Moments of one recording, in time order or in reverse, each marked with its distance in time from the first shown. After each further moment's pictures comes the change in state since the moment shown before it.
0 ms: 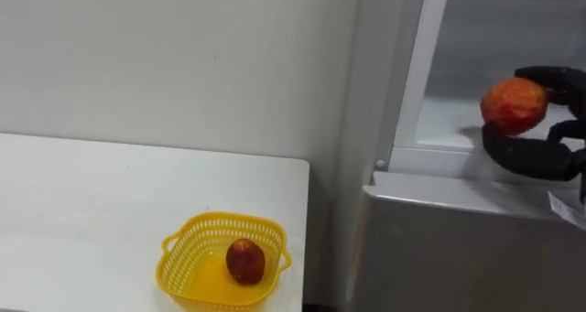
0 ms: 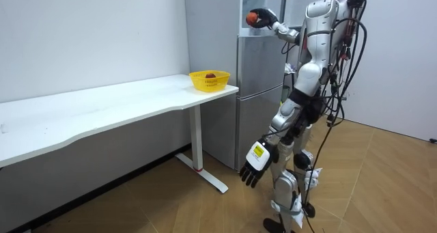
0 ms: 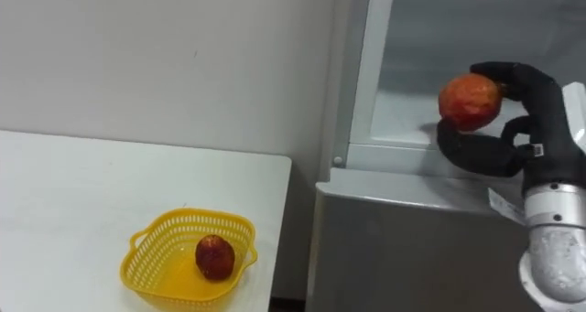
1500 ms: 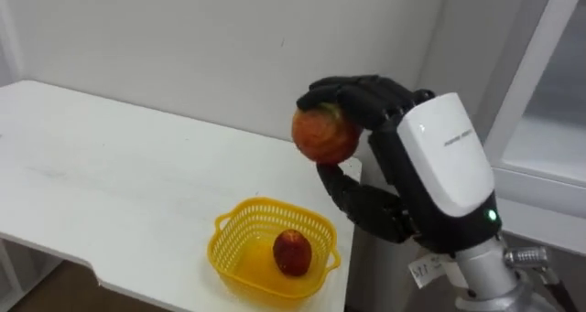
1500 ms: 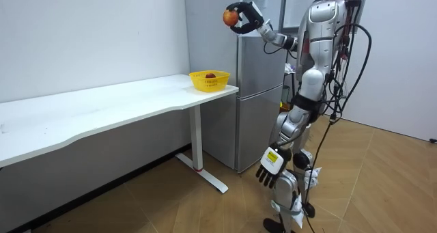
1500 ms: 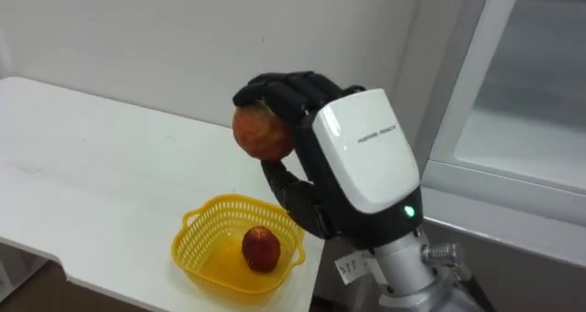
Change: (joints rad) left arm -0.083 -0.007 -0.136 0.126 -0.001 -0.085 -0.055; right arm -0.009 0.101 0.369 -0.104 -0.777 -0.184 -0.015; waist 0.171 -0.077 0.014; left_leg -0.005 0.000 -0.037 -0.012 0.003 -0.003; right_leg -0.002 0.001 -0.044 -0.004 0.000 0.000
